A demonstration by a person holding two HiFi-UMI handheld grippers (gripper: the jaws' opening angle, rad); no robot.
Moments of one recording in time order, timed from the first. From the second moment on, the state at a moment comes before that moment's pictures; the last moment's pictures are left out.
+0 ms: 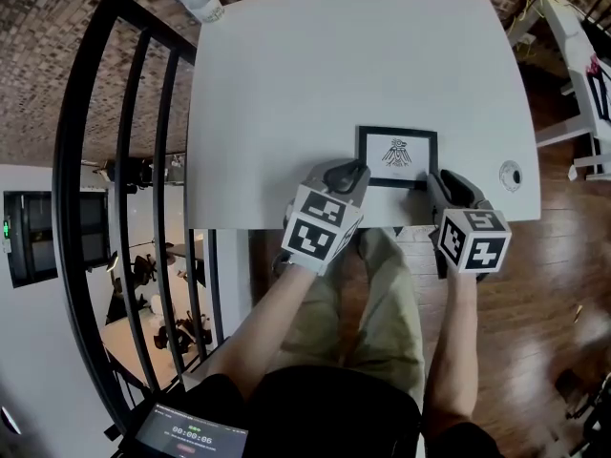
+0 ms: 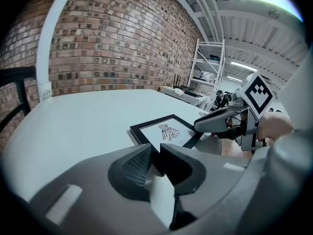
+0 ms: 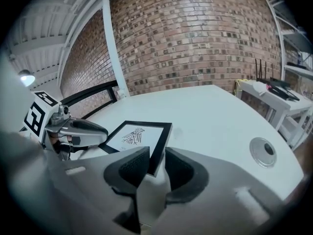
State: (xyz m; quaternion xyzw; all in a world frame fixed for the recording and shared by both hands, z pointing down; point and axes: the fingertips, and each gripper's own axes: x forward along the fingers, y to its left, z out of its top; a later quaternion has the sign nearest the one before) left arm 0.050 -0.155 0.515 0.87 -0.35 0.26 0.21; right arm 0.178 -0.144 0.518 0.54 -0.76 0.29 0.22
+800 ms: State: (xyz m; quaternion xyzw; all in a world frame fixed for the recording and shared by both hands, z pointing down) left arm 0.049 -0.157 0.517 0.87 -0.35 0.28 0.22; right arm 0.174 -0.147 0.517 0.52 -0.75 0.36 0.18
